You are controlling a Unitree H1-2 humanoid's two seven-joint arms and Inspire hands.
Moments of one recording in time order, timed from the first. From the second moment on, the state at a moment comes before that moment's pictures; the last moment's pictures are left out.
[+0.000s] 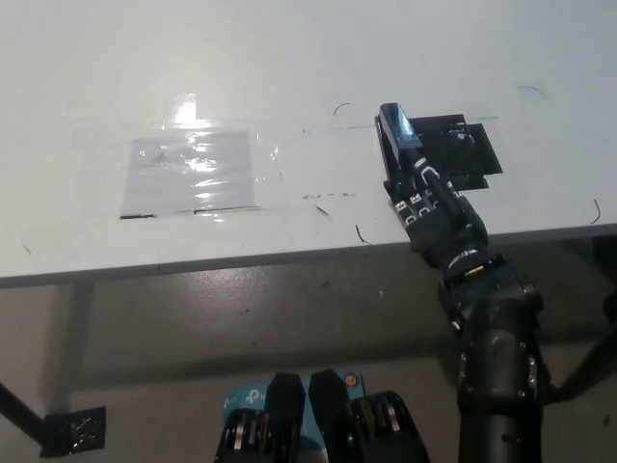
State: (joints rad) left_arm 0.15 0.25 0.44 0.17 -0.26 0.07 -0.04; right_arm -0.68 0.28 -0.43 0.26 0.79 0.44 -0.45
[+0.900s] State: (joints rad) left_arm 0.16 0.25 0.44 0.17 -0.26 0.07 -0.04; right_arm -0.95 0.15 -0.44 0.64 0.73 0.35 -0.45
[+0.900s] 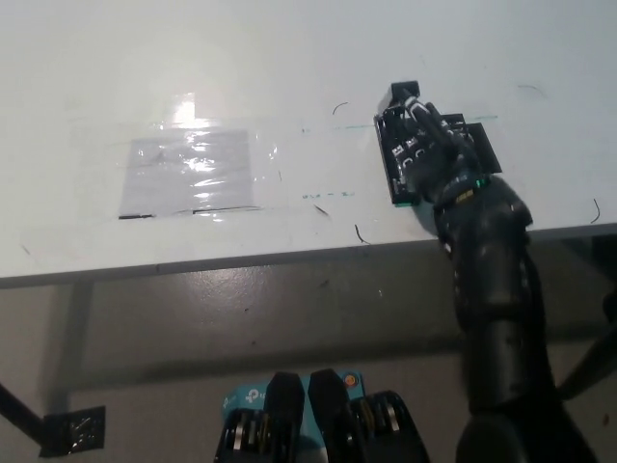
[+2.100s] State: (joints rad) left_arm 0.19 0.25 0.44 0.18 -0.25 0.06 -0.04; right_arm -1.37 0.02 -0.49 1.37 0.66 0.03 -0.38
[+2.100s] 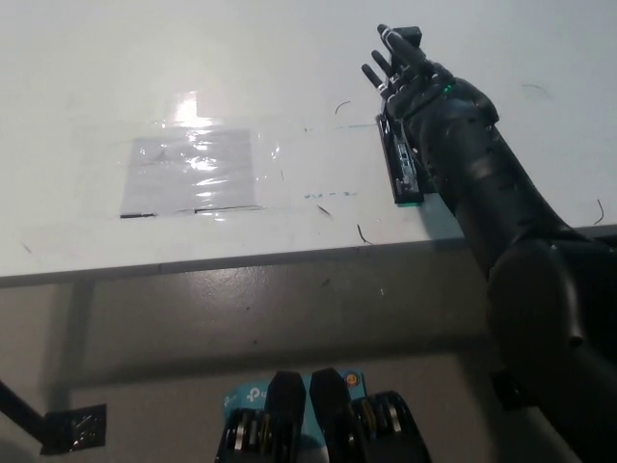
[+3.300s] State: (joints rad) left_arm 0.18 0.25 0.43 0.17 -0.25 0.06 -0.04; right_arm -0.69 0.16 -0.30 0.39 0.72 0.29 -0.42
